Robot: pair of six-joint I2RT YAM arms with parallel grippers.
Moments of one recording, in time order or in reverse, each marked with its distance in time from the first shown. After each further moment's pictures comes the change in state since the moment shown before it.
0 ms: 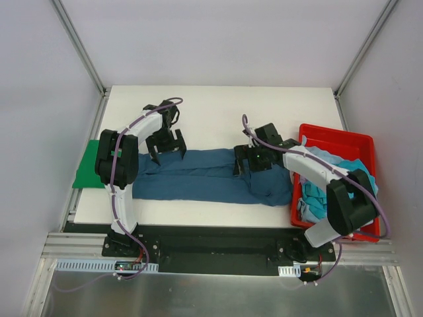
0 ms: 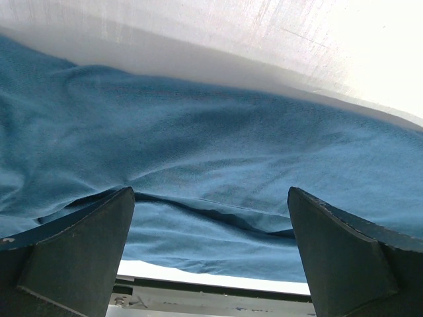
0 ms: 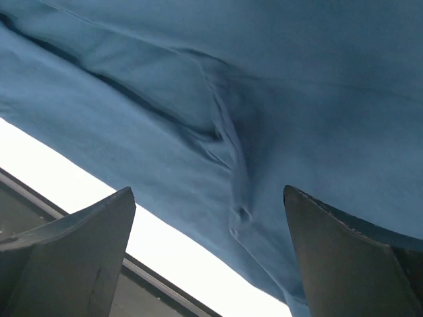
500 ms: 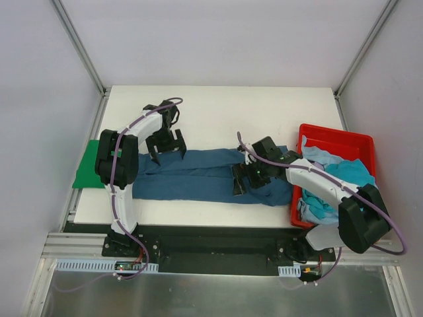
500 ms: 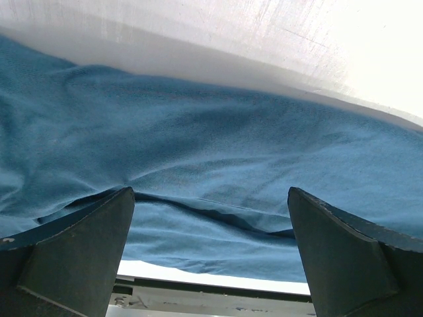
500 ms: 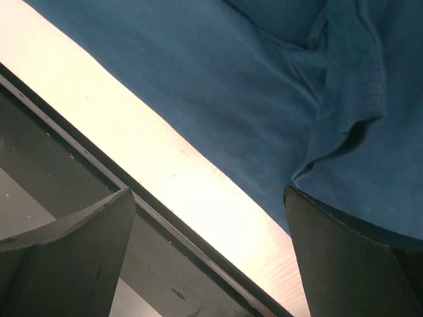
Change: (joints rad) left arm 0.000 0.000 0.000 0.000 0.000 0.000; right arm 0.116 -0.090 -0.097 -0.073 -0.119 -0.047
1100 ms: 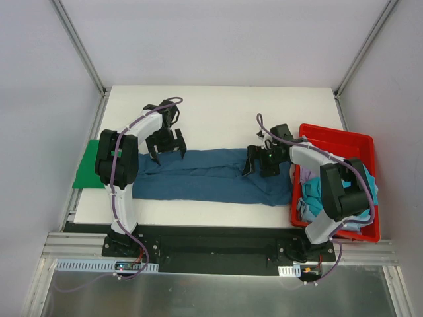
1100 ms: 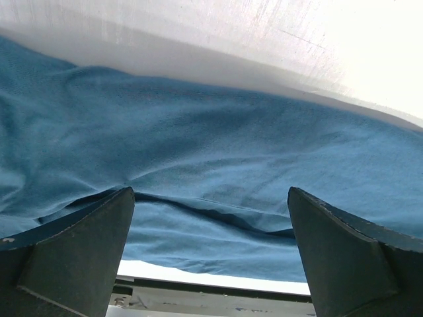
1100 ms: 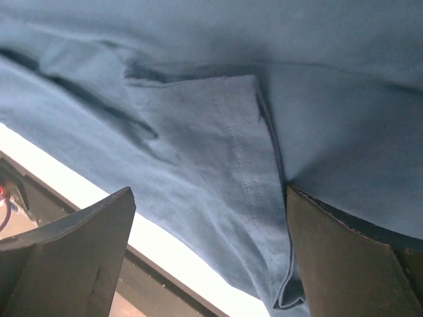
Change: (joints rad) left arm 0.000 0.000 0.006 -0.003 -0.001 0.001; right arm -0.310 0.272 0.096 0.101 -0.081 0.050
